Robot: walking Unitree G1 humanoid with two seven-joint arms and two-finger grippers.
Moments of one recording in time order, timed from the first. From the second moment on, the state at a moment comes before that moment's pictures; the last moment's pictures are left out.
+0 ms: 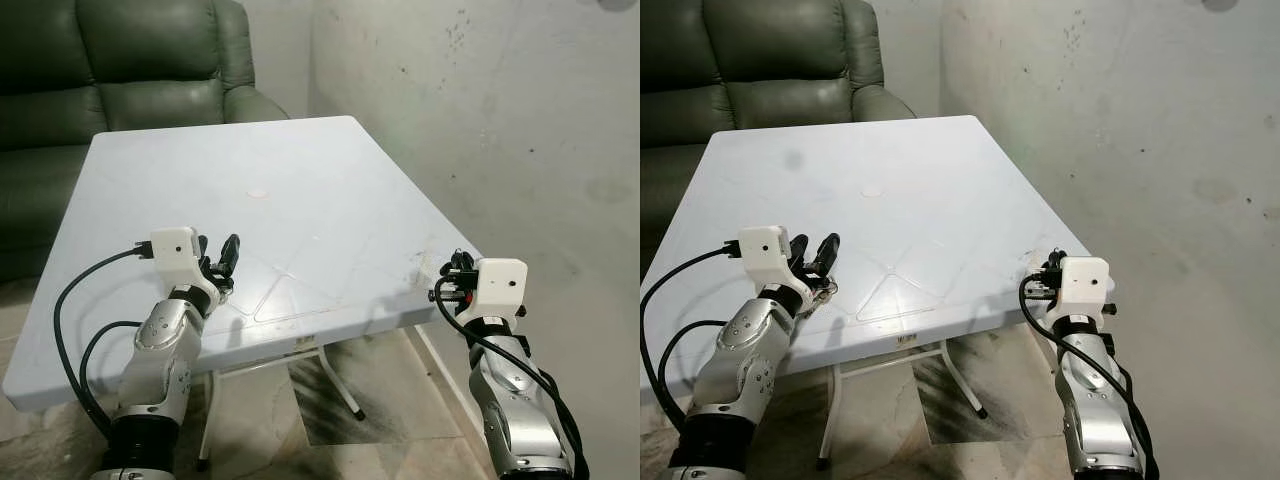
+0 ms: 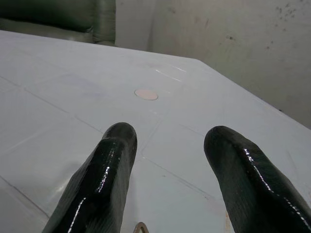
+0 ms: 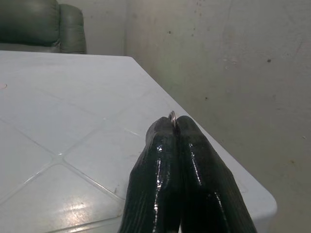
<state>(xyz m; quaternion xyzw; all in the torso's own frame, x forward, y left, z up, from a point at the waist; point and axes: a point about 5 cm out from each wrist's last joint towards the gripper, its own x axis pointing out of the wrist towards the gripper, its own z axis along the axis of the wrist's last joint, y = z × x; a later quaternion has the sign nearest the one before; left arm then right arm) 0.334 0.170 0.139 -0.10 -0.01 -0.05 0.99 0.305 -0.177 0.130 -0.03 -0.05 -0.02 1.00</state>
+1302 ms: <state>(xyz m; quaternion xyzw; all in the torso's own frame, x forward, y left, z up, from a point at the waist) 0.337 0.165 0.140 -0.11 0.00 -0.05 0.99 0.306 -0.179 0.137 -0.03 -0.06 -0.03 1.00</state>
